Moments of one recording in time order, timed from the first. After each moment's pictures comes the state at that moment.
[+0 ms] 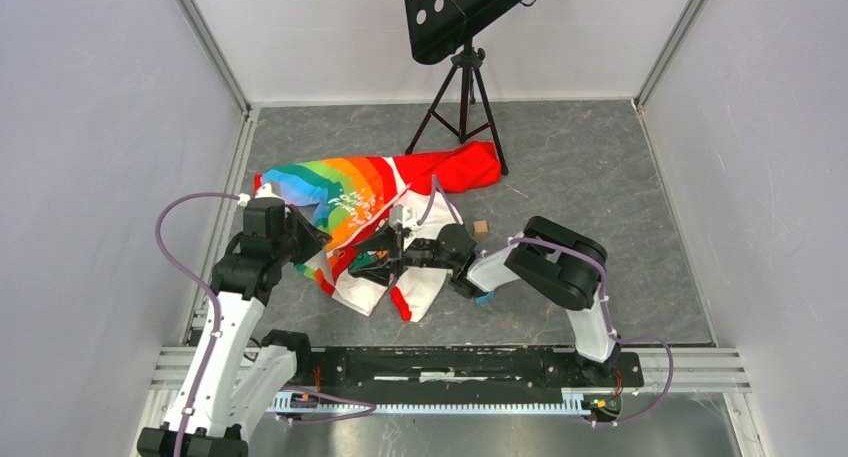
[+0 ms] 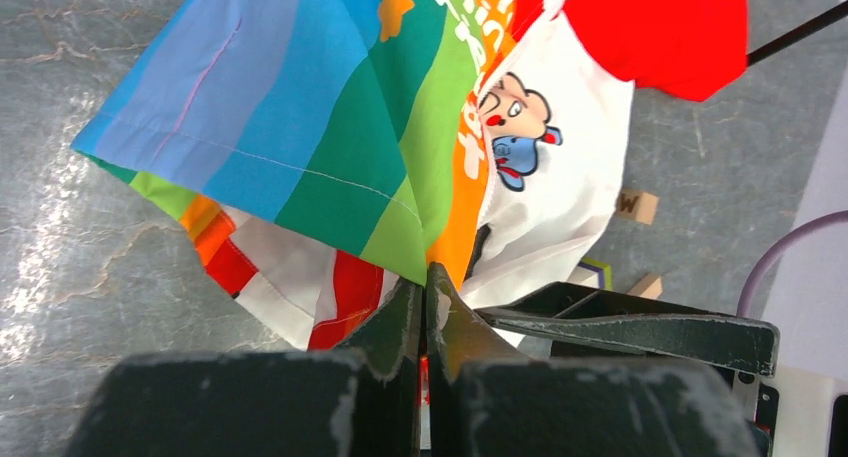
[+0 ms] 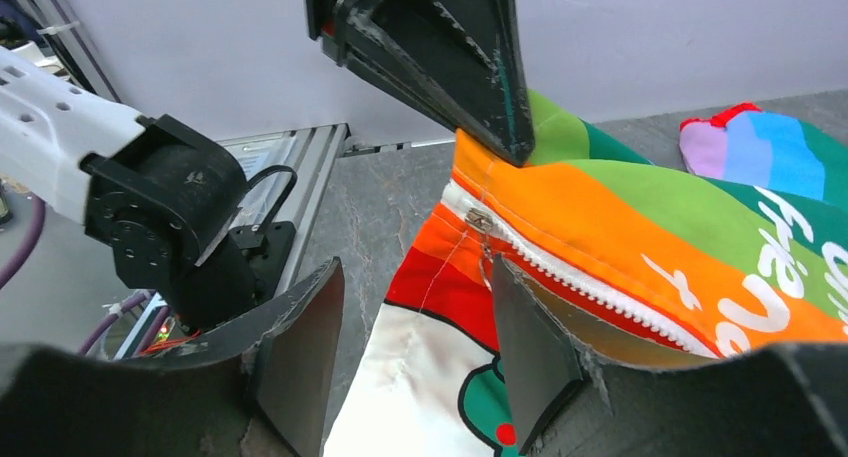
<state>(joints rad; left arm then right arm) -0.12 0.75 0.77 -0.74 0.05 -0.72 1.00 2.03 0.87 1.40 -0.55 0.24</state>
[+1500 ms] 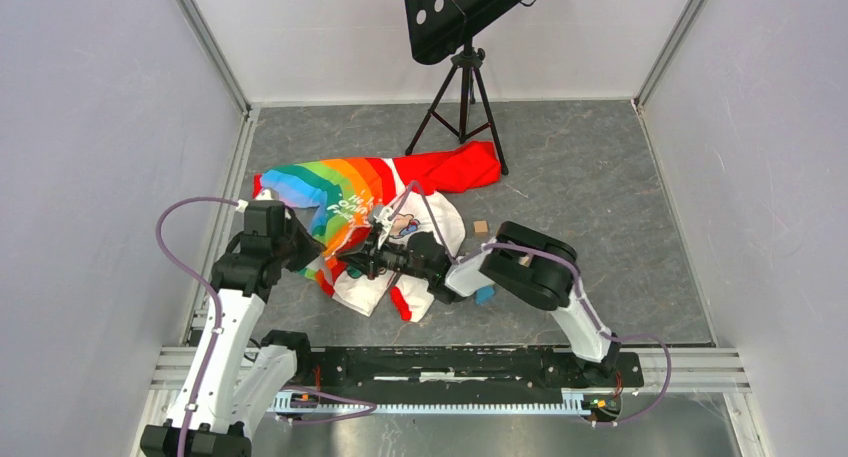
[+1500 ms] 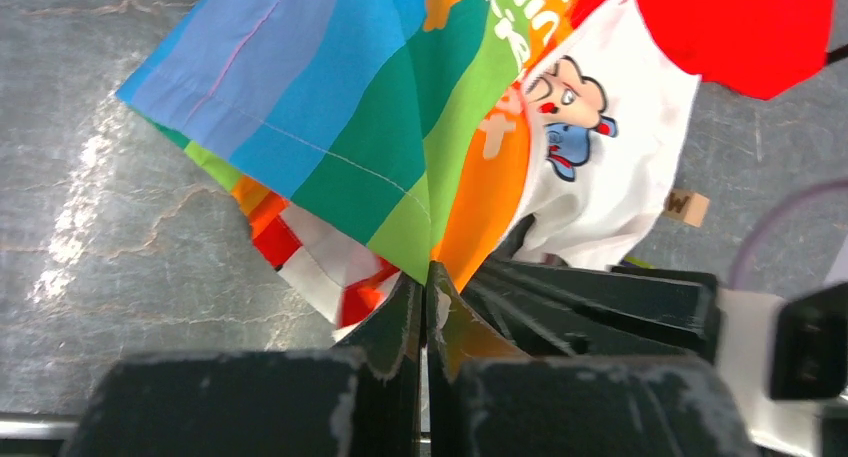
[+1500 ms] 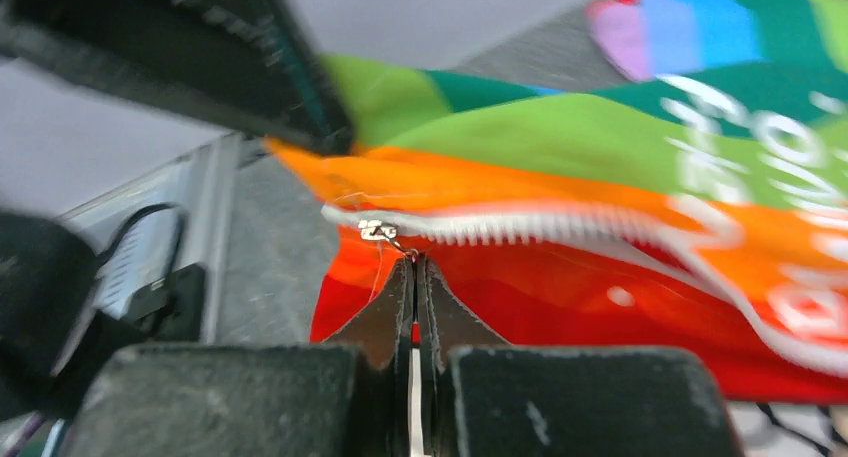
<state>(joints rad) -0.09 0.75 0.77 -0.82 0.05 -0.71 1.07 2.22 1.03 1.32 -0.29 0.33</state>
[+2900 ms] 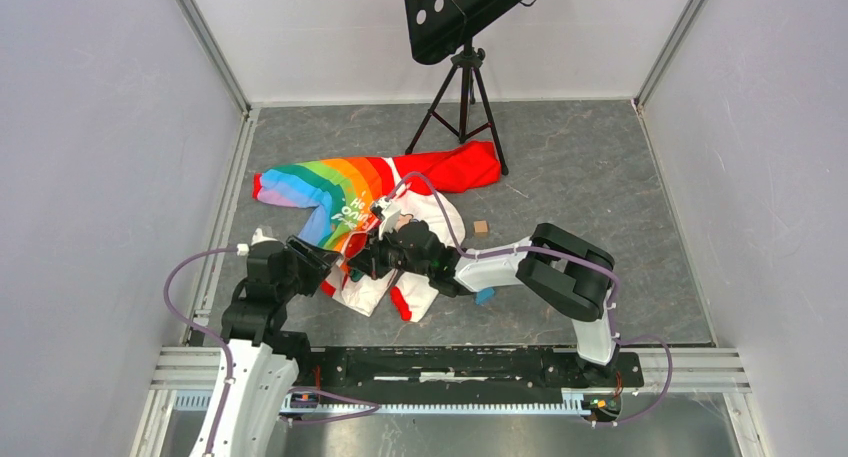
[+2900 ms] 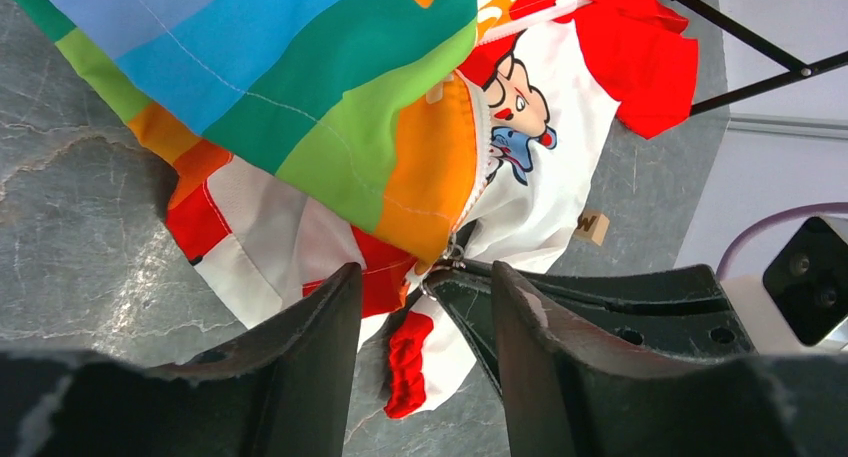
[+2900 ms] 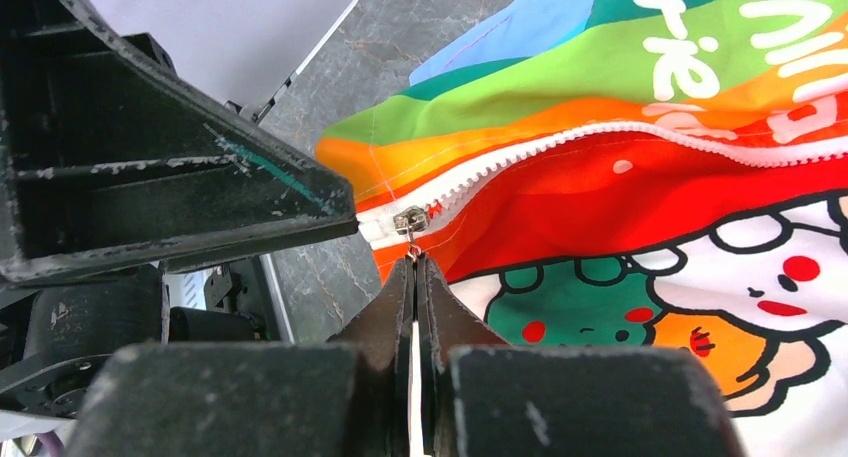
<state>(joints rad) -0.07 0.42 0.44 -0.67 0.11 -1.00 1.10 1.96 1.02 0.71 -0.11 0.59</state>
